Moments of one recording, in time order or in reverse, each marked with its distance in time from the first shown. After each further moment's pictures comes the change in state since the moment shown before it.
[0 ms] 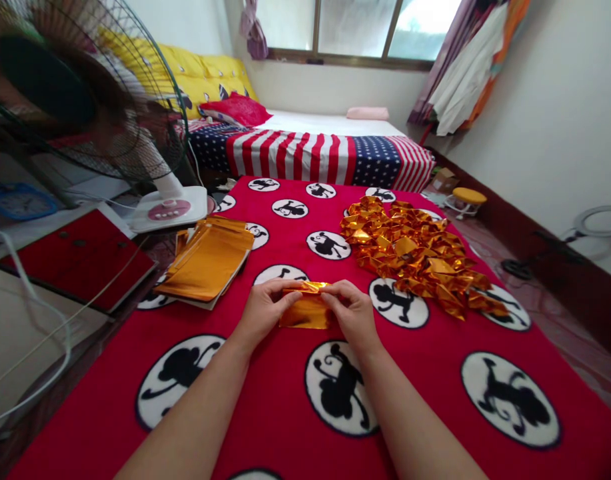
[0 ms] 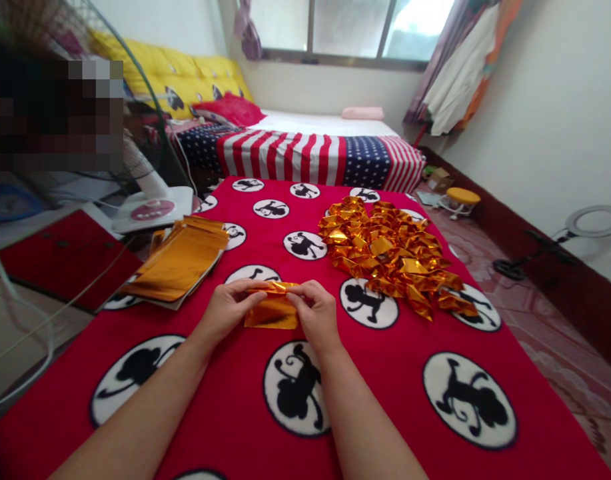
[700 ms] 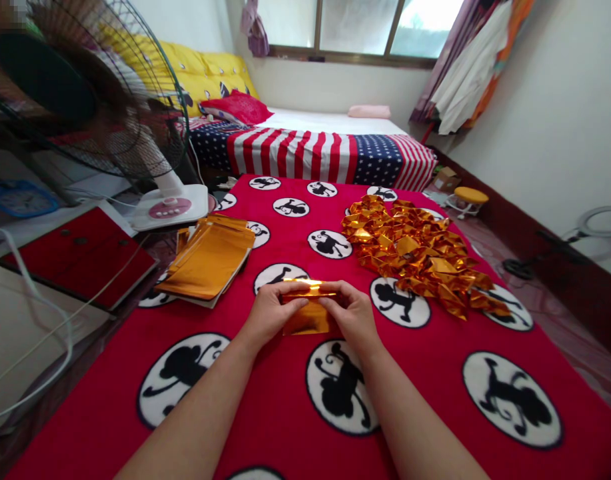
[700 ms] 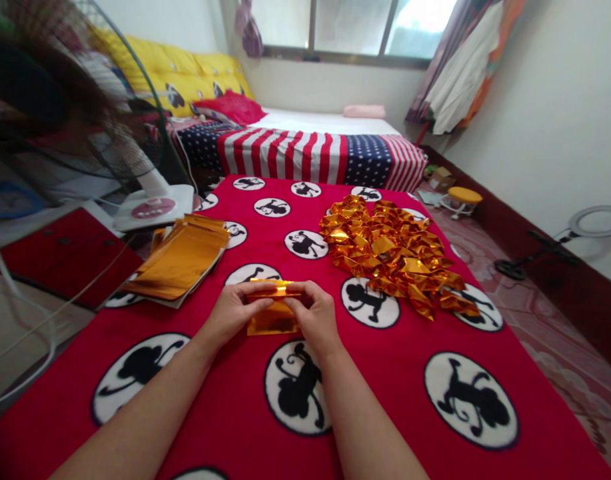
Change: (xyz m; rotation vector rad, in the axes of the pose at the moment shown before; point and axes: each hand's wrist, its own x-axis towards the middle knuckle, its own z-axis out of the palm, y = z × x) left_hand -0.003 0.006 0.007 -0.005 -0.047 -0.096; right_hand -0.004 -0.005 0.004 0.095 -0.044 0.165
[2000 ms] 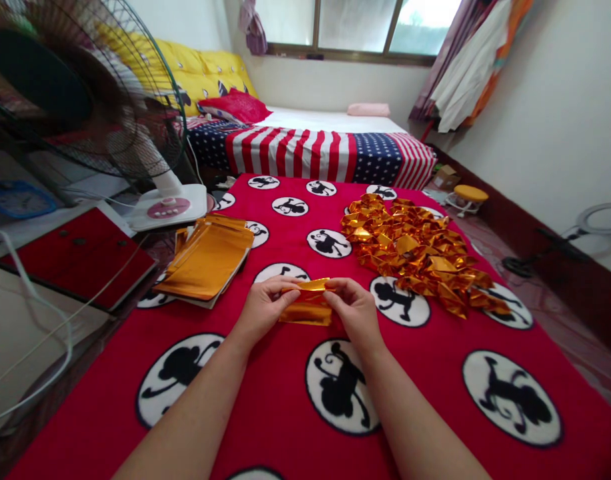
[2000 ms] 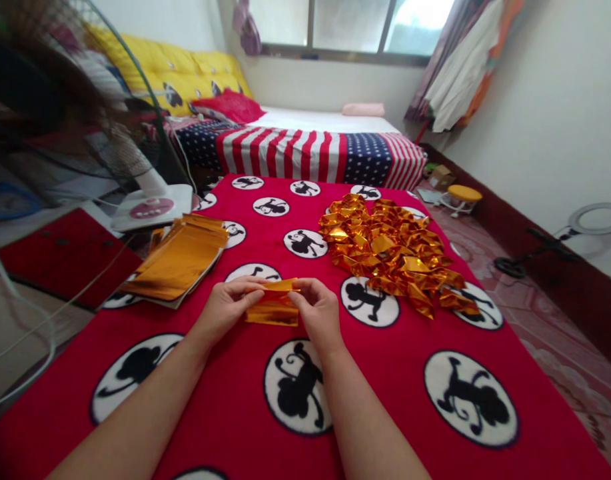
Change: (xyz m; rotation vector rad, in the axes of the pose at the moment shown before) left_hand 0.002 -0.003 -0.009 -0.035 0.021 0.125; right_hand 0.003 0.003 -0.002 0.116 0.058 0.029
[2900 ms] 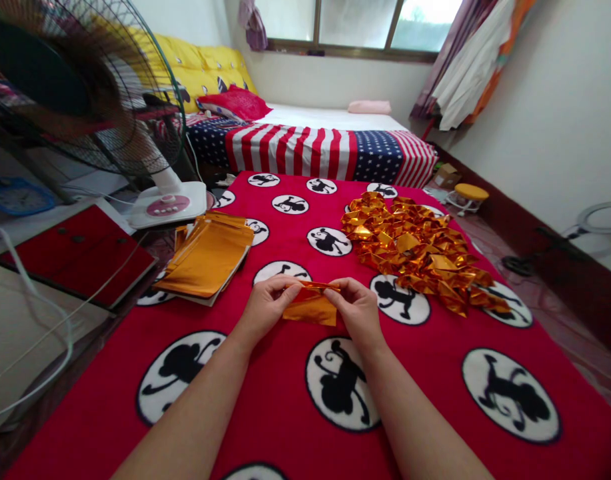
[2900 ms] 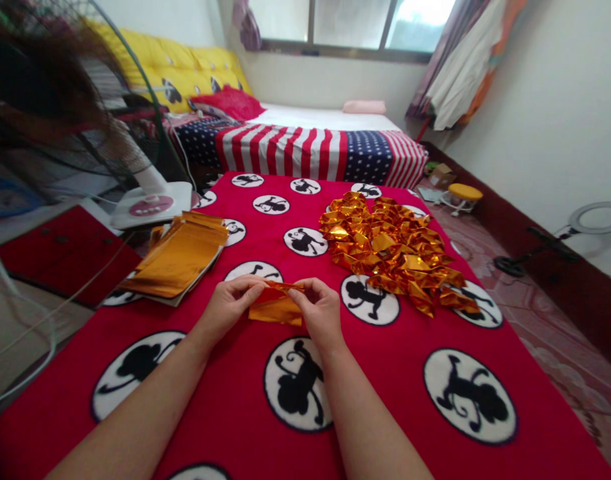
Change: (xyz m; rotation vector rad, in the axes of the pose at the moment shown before) left_hand -0.001 0.006 0.002 0.087 -0.007 0.037; right_hand -0.001 -0.004 0.000 0.037 0.028 0.009
